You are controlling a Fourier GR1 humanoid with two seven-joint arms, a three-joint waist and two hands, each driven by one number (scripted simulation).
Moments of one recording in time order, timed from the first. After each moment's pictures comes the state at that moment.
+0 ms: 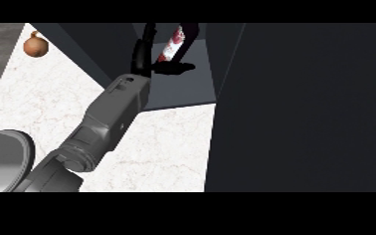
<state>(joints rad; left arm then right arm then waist) -1.12 0.07 -0.33 -0.10 0.60 0.38 -0.61 -0.58 -0.16 -0.05 -2.37 -0.29 -0.02 0.85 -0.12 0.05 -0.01</state>
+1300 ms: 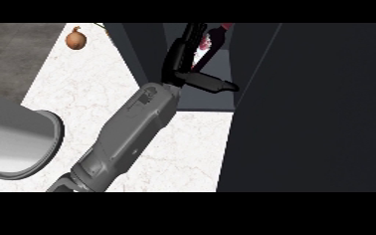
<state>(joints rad) -0.93 0.01 -0.41 -0.74 0.59 0.24 -0.47 -0.59 -0.23 -0.06 -2.39 -0.24 -0.11 0.94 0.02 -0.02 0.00</state>
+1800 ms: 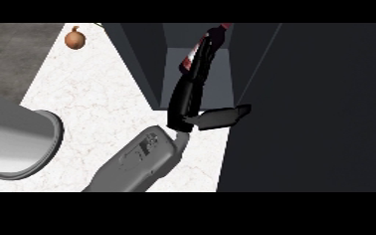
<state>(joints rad) -0.66 0.02 -0.63 -1.24 0.55 0.56 -0.33 -0.59 -0.23 -0.01 -2.40 -0.21 -0.13 0.93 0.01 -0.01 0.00</state>
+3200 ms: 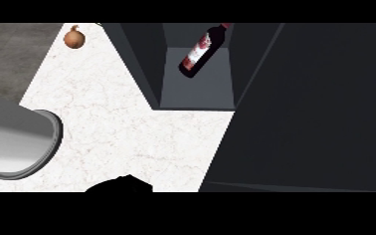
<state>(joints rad) 0.07 0.45 -0.81 -2.09 0.56 0.47 -0.38 -0.64 -0.19 0.15 -2.40 -0.22 -0.08 0.96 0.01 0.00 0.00</state>
